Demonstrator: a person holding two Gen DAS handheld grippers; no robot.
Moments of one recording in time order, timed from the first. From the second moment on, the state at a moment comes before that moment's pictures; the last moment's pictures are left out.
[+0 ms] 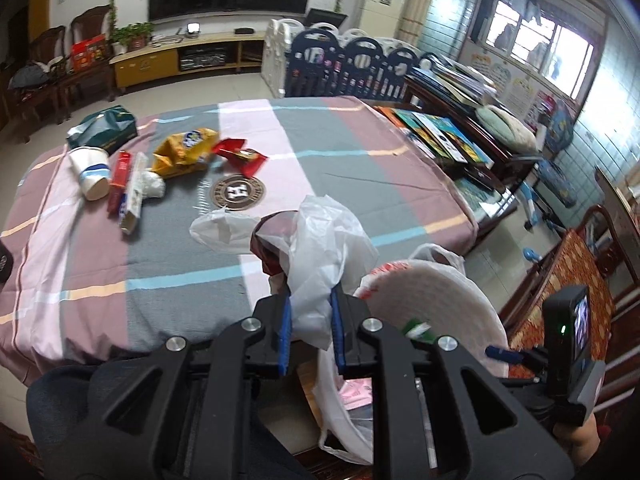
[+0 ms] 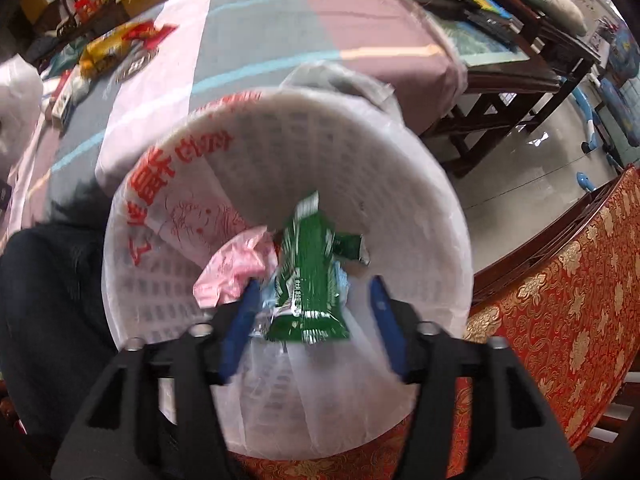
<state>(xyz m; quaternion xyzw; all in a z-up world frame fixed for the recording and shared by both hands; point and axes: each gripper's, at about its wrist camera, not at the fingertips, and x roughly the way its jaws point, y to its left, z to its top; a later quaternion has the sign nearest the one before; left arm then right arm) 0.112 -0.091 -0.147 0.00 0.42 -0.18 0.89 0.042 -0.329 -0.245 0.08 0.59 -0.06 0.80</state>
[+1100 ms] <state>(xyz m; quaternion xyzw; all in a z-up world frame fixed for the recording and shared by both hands) 0.084 -0.219 -0.221 0.08 0.50 -0.42 0.76 0.045 -0.407 -0.166 0.21 0.45 -0.17 0.85</state>
